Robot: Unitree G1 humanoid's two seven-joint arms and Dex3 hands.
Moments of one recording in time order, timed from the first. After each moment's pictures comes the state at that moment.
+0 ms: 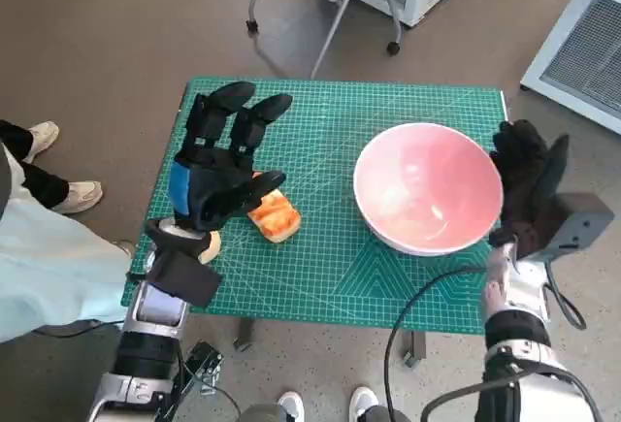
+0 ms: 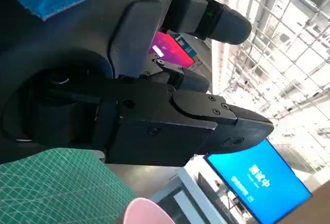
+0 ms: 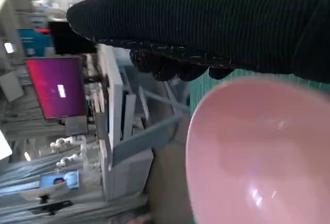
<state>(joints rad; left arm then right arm) -0.43 0.25 0.02 0.33 0.23 -0.58 0.05 -0.83 -0.19 -0.40 1.28 0.23 -0.55 0.09</state>
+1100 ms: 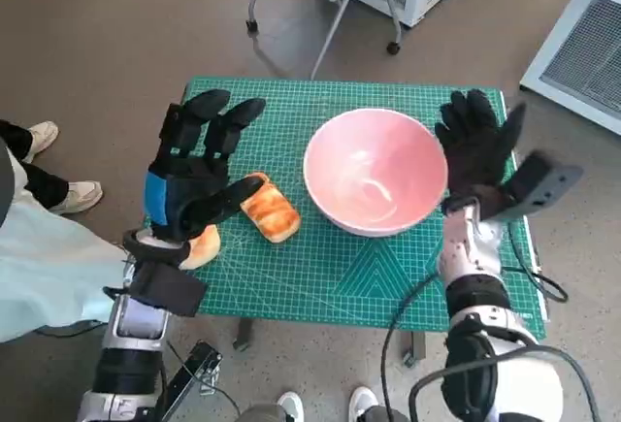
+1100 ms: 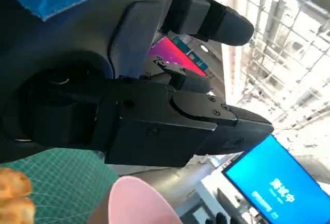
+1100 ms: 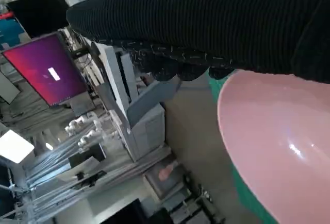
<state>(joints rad) -0.36 0.29 0.06 0.23 0.27 -0.52 0.07 -0.99 -0.06 -0.50 1.31 0.30 -0.39 0.10</state>
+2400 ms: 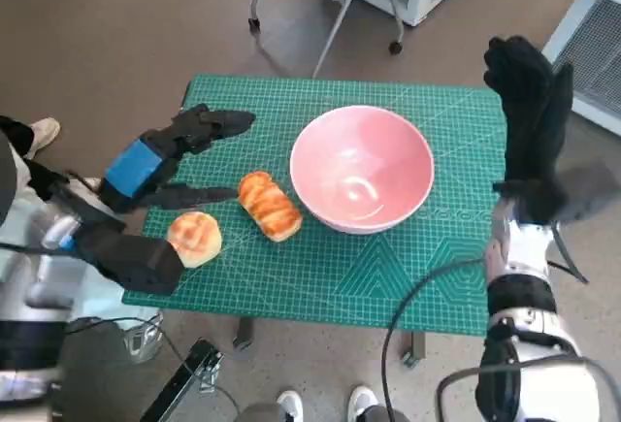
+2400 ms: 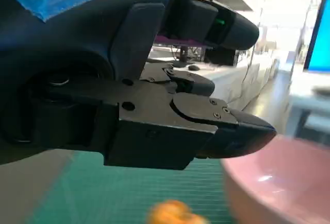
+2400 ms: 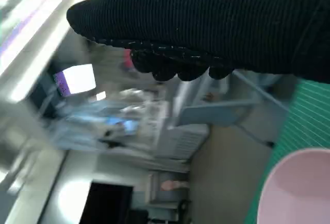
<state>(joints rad) -0.55 0.76 -0.08 0.29 0.59 -0.52 -0.17 -0.90 -0.24 -0.30 1.17 0.12 -0.89 0.24</state>
